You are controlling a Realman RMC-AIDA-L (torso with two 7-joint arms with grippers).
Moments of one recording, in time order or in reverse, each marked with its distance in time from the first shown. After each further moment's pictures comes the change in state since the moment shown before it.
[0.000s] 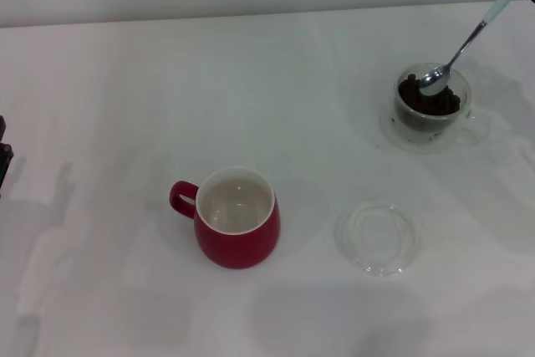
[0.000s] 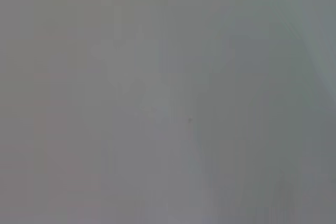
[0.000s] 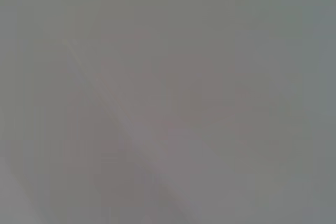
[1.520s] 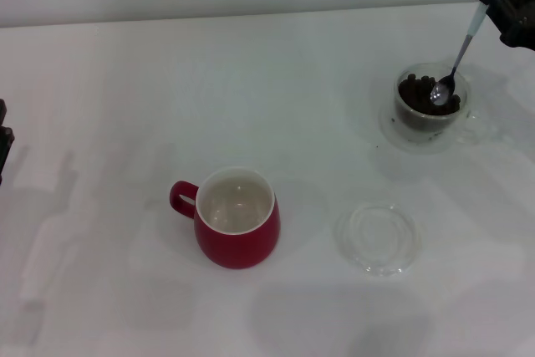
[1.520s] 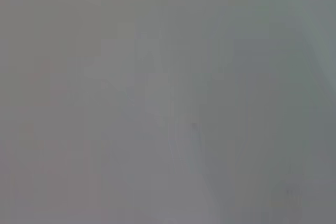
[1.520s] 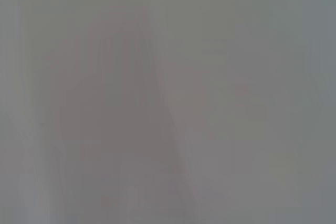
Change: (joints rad) left arm -0.037 0.001 0.000 -0.002 -0.025 -0.016 0.000; right arm 0.012 0.021 -0.083 -0.063 -0.026 -0.085 -0.382
